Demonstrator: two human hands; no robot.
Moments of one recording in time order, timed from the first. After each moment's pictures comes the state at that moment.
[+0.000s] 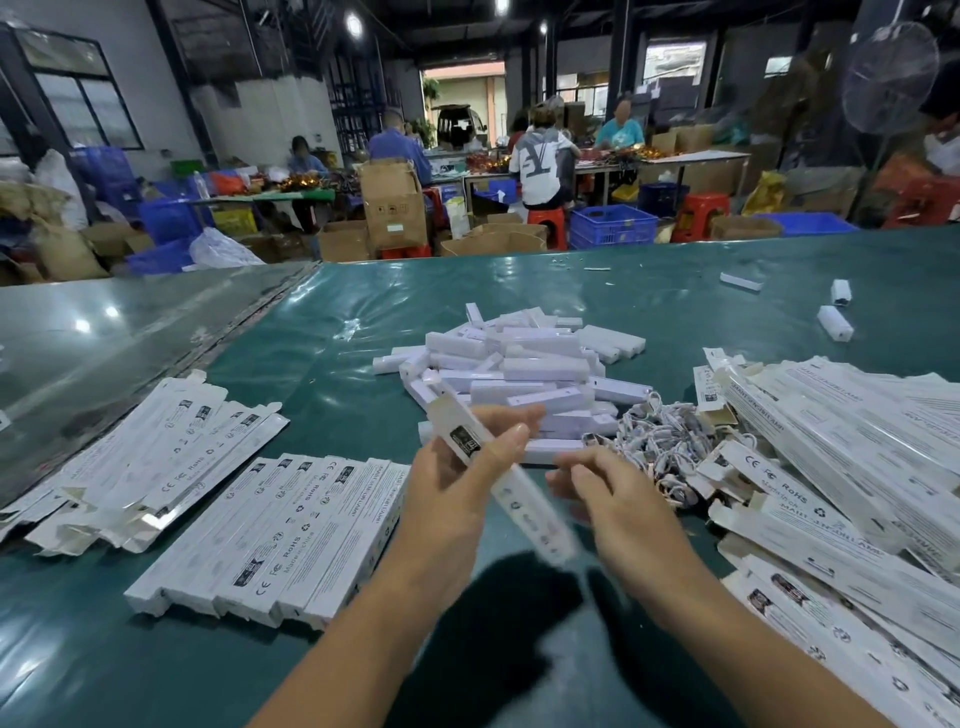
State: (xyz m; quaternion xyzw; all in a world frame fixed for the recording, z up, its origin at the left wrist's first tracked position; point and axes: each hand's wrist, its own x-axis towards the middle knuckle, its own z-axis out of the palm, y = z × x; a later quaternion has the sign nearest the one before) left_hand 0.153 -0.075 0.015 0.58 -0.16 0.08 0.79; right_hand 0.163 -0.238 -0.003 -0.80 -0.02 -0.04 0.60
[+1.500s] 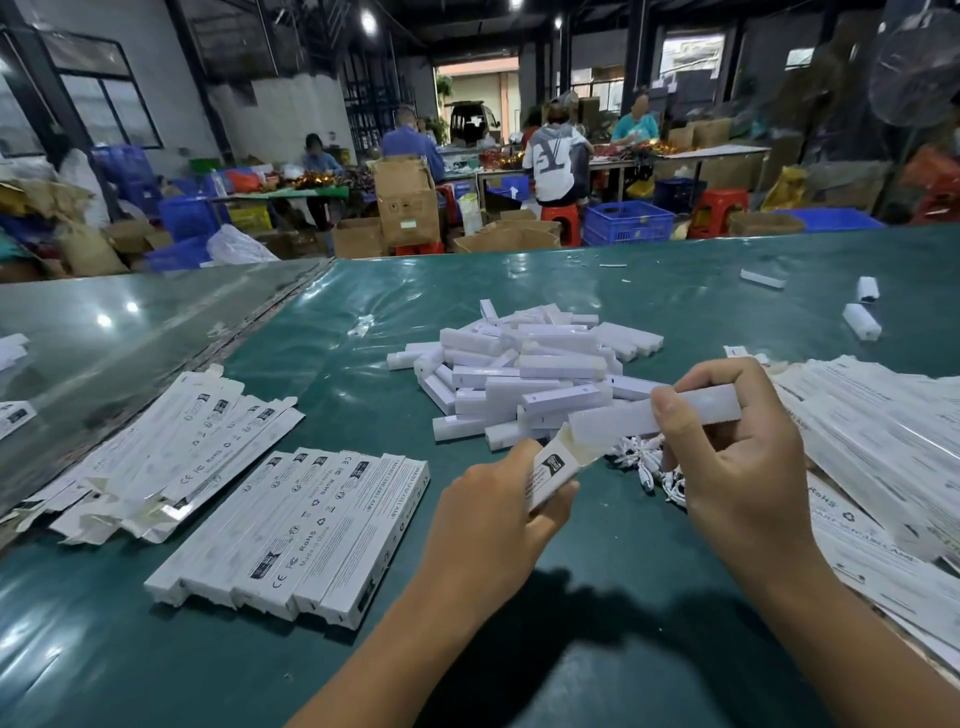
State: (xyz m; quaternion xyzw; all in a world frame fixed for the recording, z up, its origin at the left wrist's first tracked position) left_hand 0.145 -0.081 0.013 0.93 -0.14 0.19 0.29; right_hand 0.158 -0.270 0.038 -0.73 -0.14 -0.35 0.57
